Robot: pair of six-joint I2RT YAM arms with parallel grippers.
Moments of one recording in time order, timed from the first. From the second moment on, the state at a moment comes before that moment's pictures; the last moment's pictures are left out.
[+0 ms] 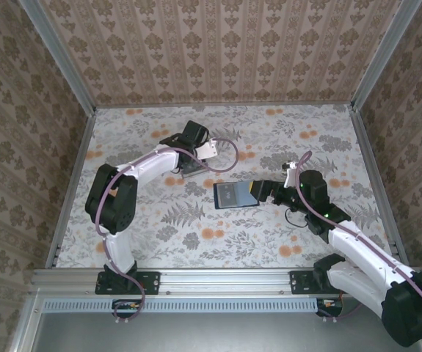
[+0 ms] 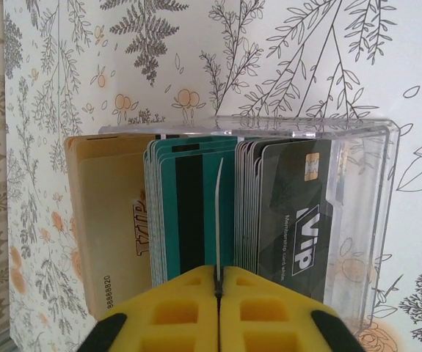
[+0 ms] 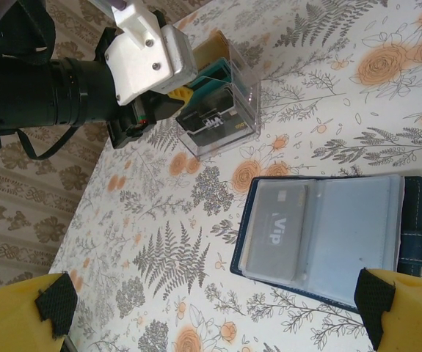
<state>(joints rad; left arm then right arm) -0.59 1.88 1.38 -0.50 -0.26 0.83 0.36 0.91 0.46 0.04 -0.40 0.62</state>
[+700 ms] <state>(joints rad) -0.54 1.89 1.40 -0.48 -0.30 0.73 0.36 0.91 0.46 0.04 -0.39 0.62</state>
